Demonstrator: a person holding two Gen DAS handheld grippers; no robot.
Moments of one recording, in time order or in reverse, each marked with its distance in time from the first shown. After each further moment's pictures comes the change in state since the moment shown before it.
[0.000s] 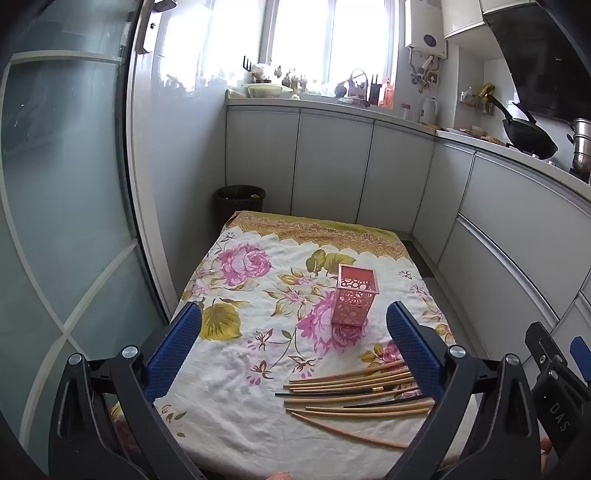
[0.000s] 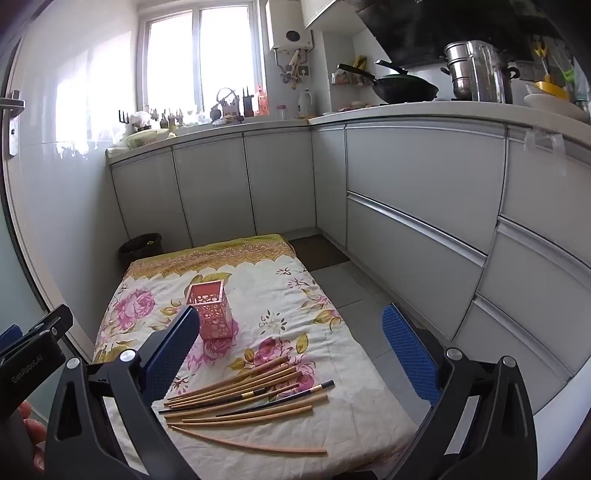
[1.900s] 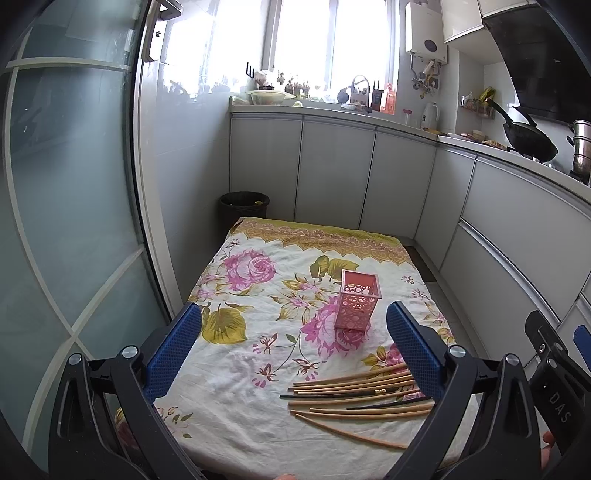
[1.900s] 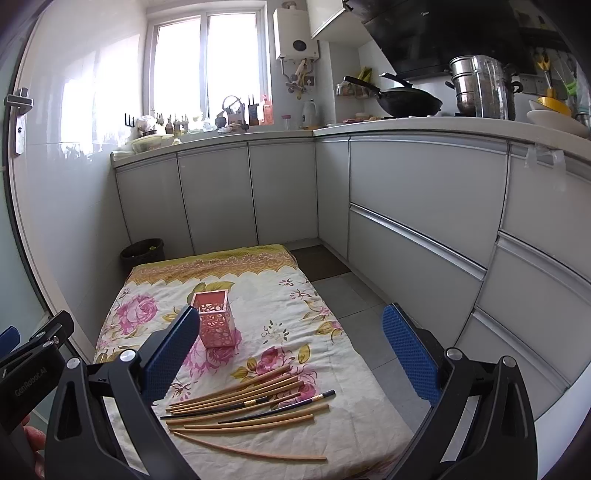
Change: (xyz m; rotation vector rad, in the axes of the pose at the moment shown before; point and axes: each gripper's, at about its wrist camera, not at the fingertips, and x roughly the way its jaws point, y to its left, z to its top) left arm -0.010 -0.001 0.000 -0.003 -0.016 0.010; right arm -0.008 0.007 0.006 -0.022 -0.039 0.004
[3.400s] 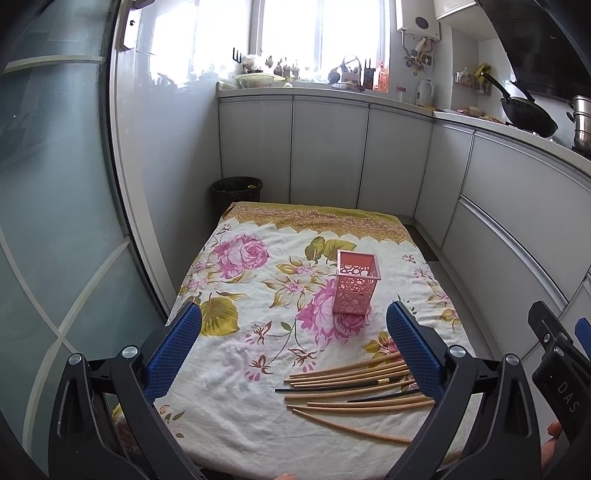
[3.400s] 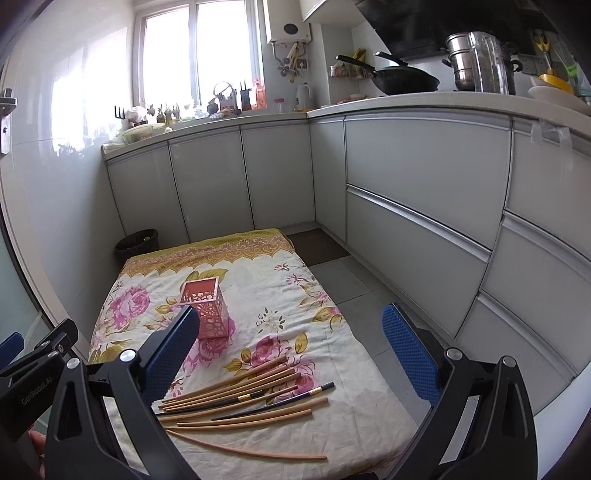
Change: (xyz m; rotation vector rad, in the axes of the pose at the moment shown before) left arm 0.036 -0.016 -0.010 0.051 0.076 -0.003; right arm 0.034 -0.013 -0.008 0.039 0.075 -0.009
